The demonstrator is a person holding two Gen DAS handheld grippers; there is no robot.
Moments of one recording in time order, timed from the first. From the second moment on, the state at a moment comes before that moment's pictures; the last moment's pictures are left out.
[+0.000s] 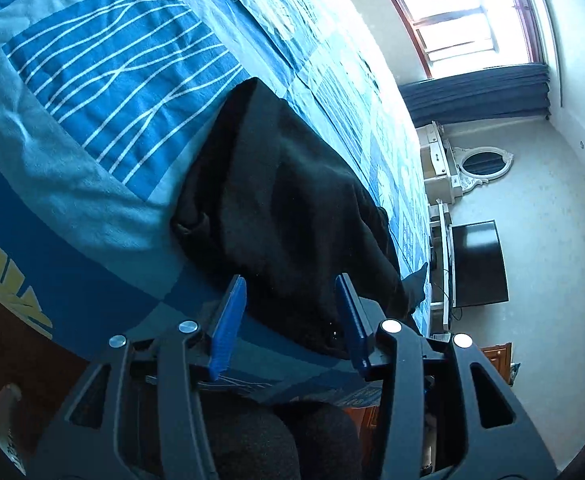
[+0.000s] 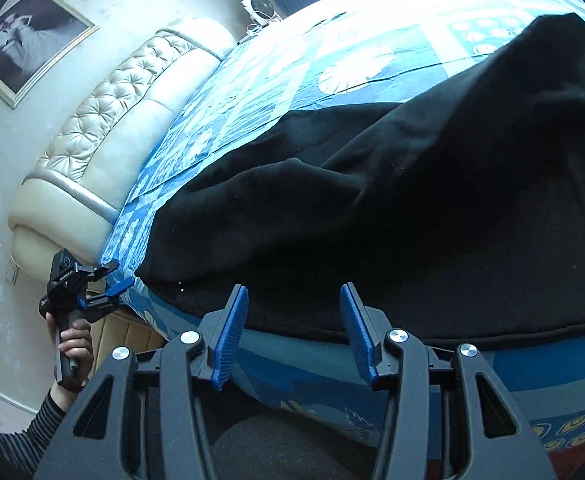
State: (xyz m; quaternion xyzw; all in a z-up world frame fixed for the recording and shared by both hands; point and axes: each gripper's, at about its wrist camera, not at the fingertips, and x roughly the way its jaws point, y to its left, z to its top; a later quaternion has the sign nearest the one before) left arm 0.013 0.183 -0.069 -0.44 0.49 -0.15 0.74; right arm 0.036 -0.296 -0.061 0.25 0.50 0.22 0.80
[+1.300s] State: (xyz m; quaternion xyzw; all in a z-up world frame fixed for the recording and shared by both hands) left arm 0.039 0.176 -0.065 -0.41 0.51 -0.08 0.75; right arm 0.032 -0.289 -0.063 0.43 0.46 0.12 0.77
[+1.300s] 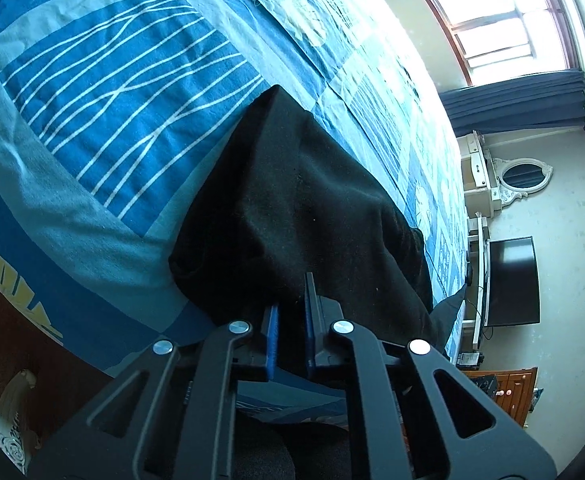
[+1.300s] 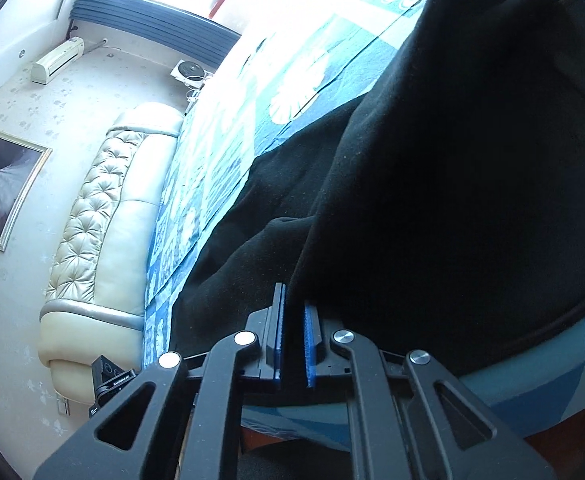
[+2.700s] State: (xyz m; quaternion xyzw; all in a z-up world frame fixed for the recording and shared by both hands) left arm 0.067 0.080 -0.060 -0.20 0.49 -0.04 0.85; right arm 0.126 -0.677 -0.108 0.56 0.29 -0.16 0.76
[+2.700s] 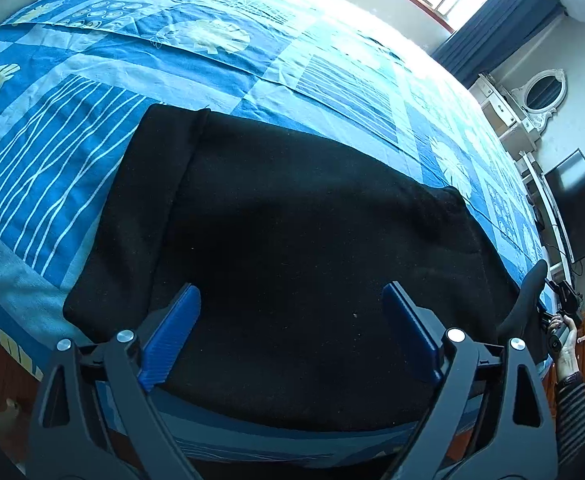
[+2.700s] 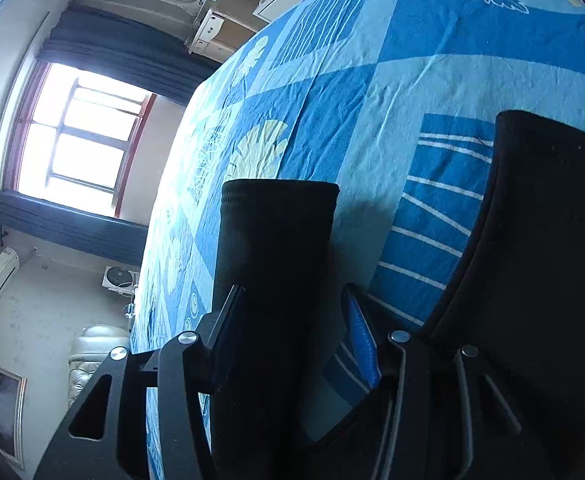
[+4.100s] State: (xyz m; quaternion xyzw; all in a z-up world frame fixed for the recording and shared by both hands) left arm 0.061 0.080 -0.058 -0.21 0.50 -0.05 0.84; right arm -0.083 -0.703 -0.094 0.55 0.28 -0.24 0.75
